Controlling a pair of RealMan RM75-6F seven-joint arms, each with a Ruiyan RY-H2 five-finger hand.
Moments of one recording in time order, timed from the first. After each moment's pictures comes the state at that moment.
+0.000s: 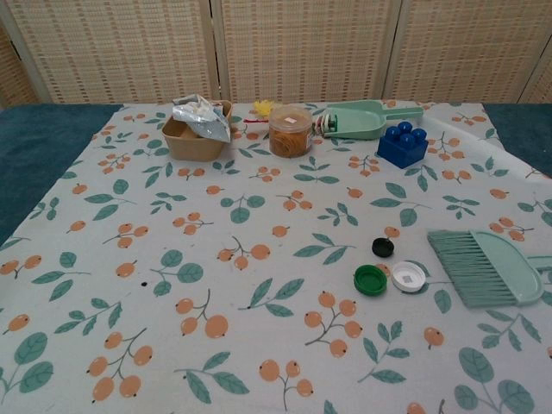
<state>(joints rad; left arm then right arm) -0.08 -1.17 0.12 -1.49 1.79 1.57 -0.04 -0.09 -1.00 -0.14 -1.71 -1.82 1.60 -0.13</state>
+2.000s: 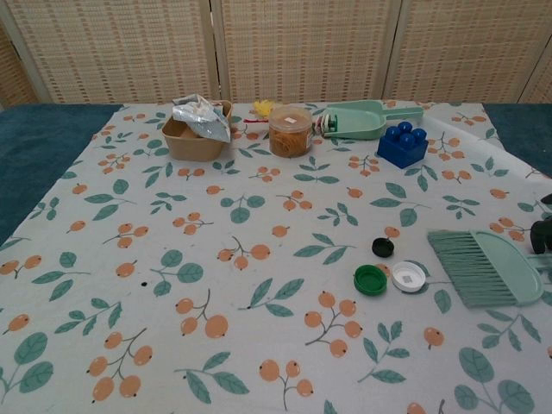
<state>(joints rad) -0.12 -1.18 0.07 -1.47 1.68 1.47 -0.06 0.34 -1.48 0.06 -1.33 -1.20 1.05 -0.67</state>
